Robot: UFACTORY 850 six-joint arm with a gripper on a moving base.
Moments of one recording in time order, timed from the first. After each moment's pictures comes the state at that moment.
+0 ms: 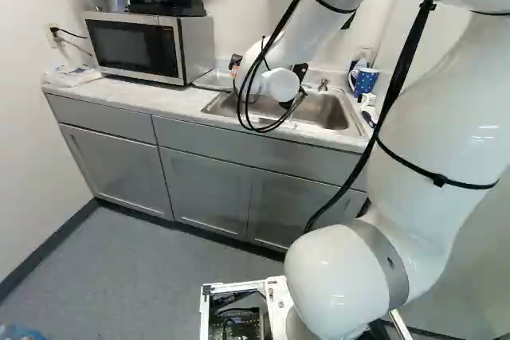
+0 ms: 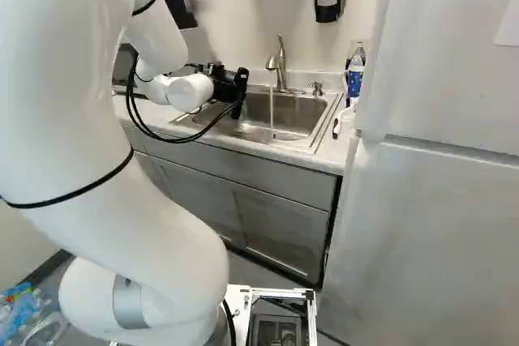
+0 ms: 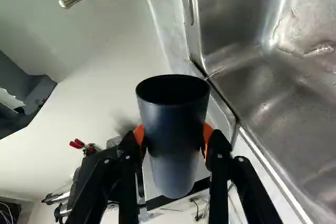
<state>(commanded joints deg) 9.3 -2.1 -41.5 5.6 43.1 104.9</state>
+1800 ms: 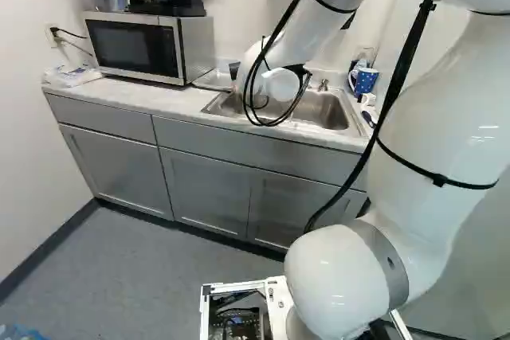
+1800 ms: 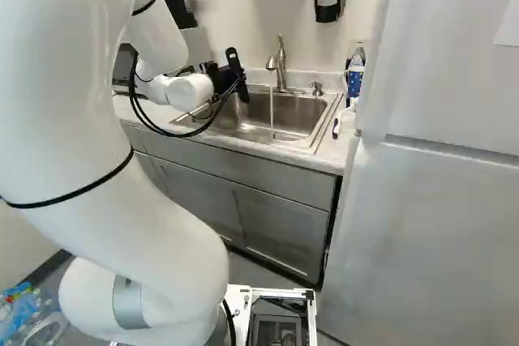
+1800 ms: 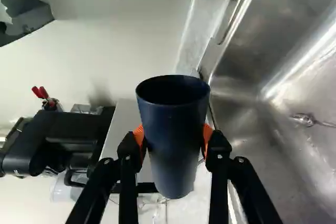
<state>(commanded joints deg) 9.3 -2.1 -41.5 5.6 43.1 73.0</state>
